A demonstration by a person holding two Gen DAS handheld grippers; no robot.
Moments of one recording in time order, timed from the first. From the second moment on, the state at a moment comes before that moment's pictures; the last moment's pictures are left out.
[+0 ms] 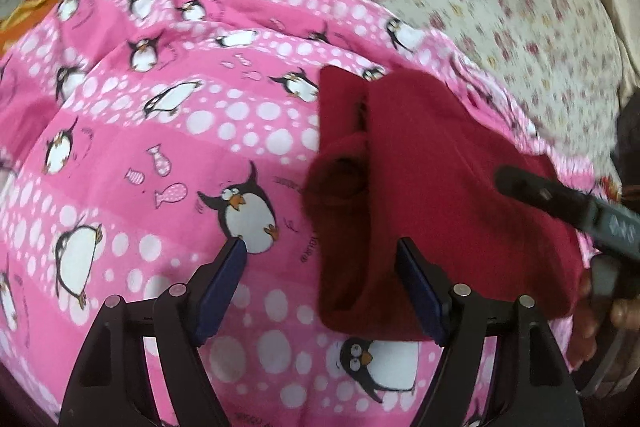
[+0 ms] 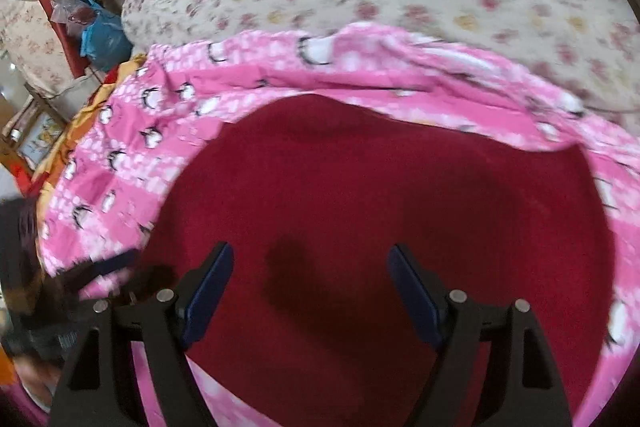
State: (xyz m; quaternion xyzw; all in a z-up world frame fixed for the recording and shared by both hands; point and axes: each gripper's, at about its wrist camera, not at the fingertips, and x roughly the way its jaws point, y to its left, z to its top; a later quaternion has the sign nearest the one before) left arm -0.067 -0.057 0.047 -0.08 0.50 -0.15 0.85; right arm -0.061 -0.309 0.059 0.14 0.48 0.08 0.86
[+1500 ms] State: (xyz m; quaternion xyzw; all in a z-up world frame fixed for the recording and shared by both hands) left arm -0.068 -0.093 0.042 -0.07 0.49 -0.21 0.84; right arm 0.024 -0.260 0.053 0.14 0.52 0.14 0.83
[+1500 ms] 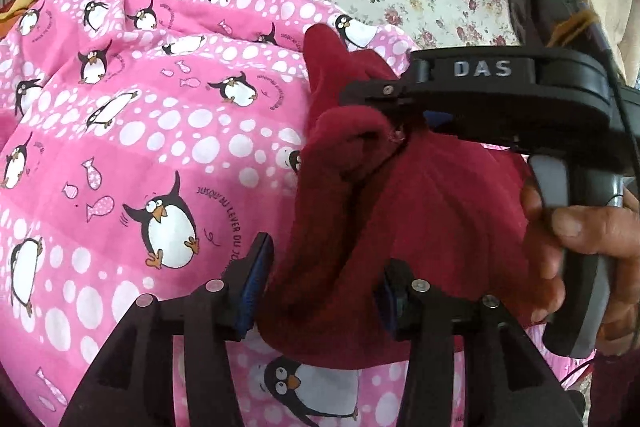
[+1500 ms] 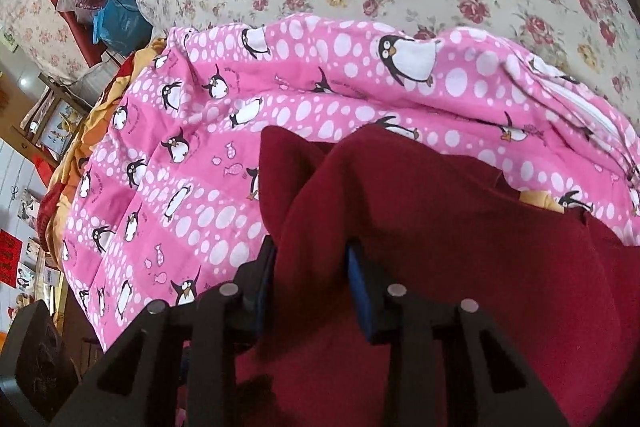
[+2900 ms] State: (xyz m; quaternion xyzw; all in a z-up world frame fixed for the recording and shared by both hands) left arm -0.085 -0.122 0.055 -0.05 0.45 -0.30 0.84; right arm 0.023 -0.242 0.048 0.09 0.51 0.15 0.84
